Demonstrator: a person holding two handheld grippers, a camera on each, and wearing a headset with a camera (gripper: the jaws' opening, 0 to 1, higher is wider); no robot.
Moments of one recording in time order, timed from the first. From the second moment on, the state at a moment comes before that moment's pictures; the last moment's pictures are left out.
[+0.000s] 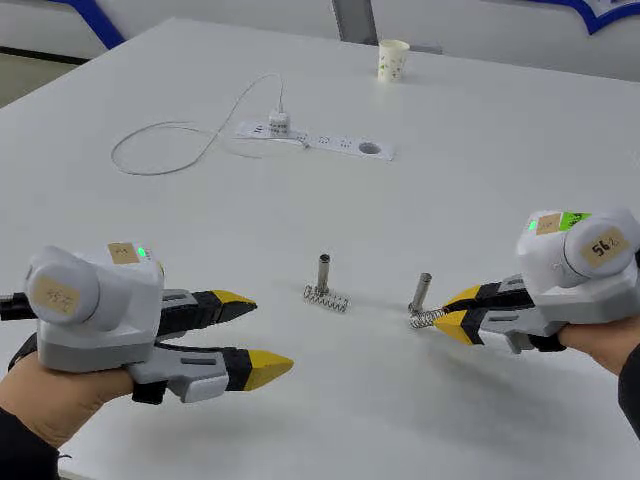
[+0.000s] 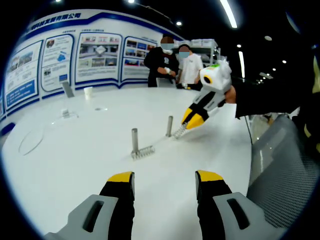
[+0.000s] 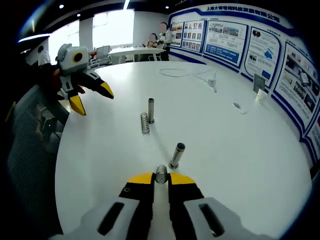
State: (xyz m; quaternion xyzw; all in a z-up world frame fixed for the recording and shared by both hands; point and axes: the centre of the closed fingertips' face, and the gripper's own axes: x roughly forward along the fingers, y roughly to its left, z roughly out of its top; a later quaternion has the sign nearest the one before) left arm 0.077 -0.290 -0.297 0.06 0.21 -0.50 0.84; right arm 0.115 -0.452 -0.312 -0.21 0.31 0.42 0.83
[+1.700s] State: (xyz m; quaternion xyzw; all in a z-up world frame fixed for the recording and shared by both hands) left arm 0.077 -0.290 -0.292 0.06 0.20 -0.50 0.84; right arm 0.114 -0.458 -0.261 -0.23 0.33 0.42 0.81
